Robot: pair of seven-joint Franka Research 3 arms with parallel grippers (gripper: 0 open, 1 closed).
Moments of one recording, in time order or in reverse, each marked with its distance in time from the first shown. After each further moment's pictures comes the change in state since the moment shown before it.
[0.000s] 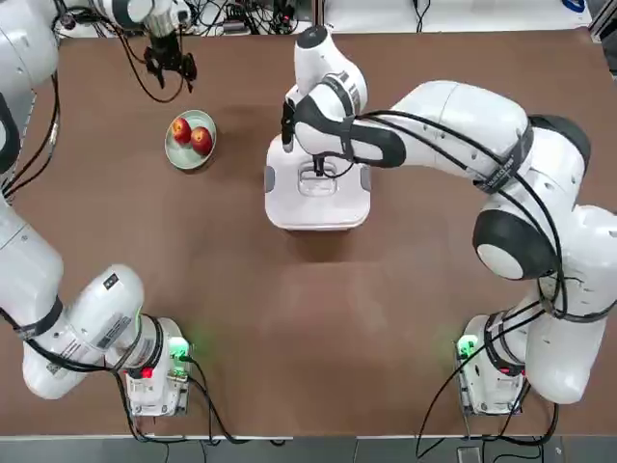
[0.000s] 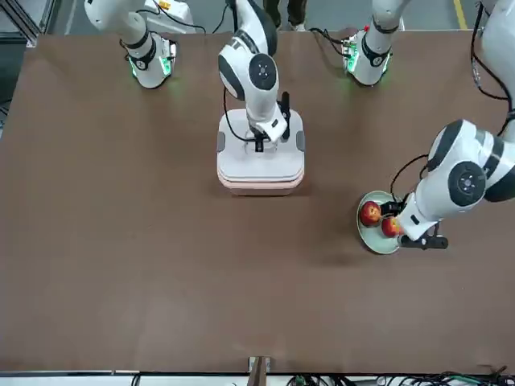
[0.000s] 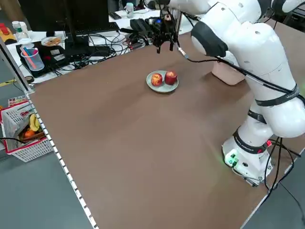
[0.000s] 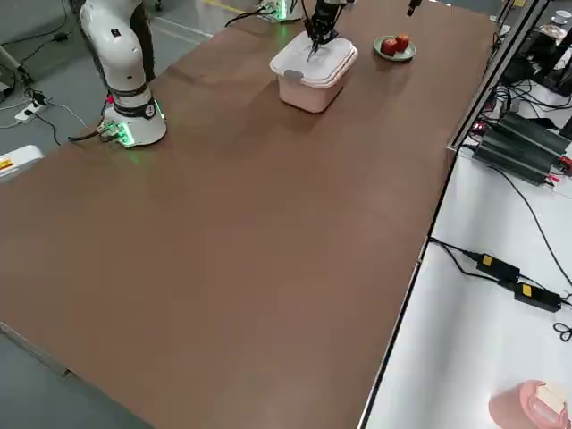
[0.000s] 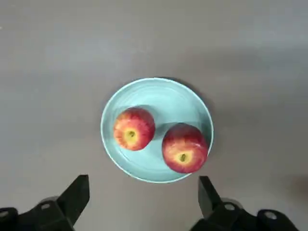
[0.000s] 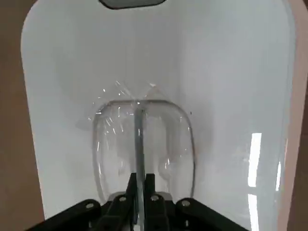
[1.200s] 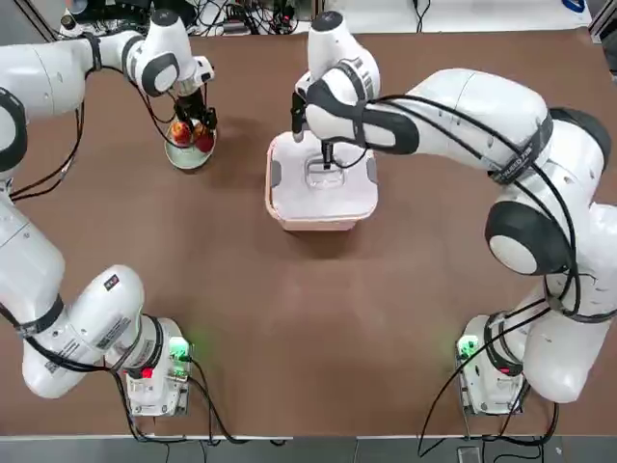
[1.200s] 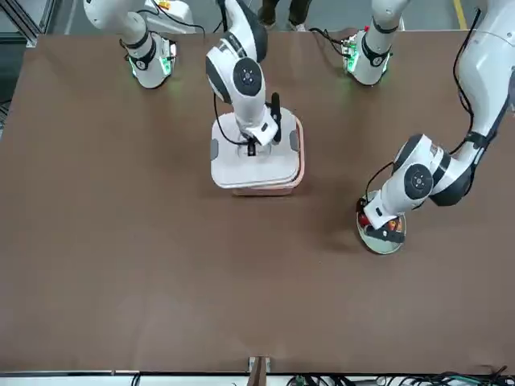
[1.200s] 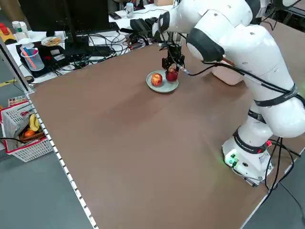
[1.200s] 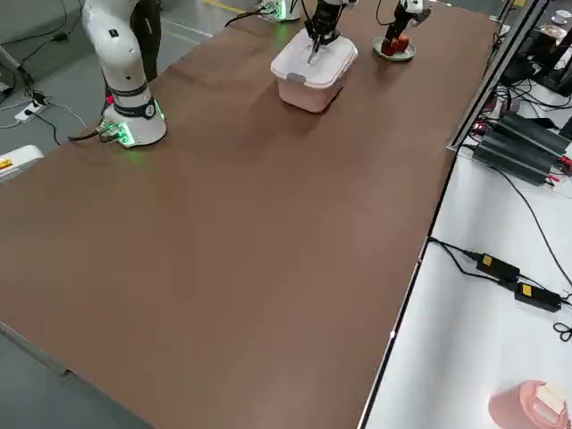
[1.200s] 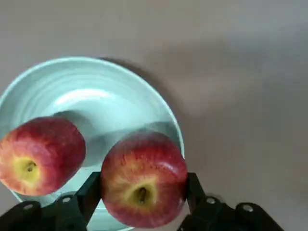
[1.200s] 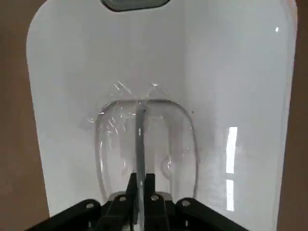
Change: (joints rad) left arm -0.012 0.044 0.138 -0.323 0.070 0.392 0.016; right arm -0.031 -0.063 0.008 -0.062 0.024 -0.002 -0.025
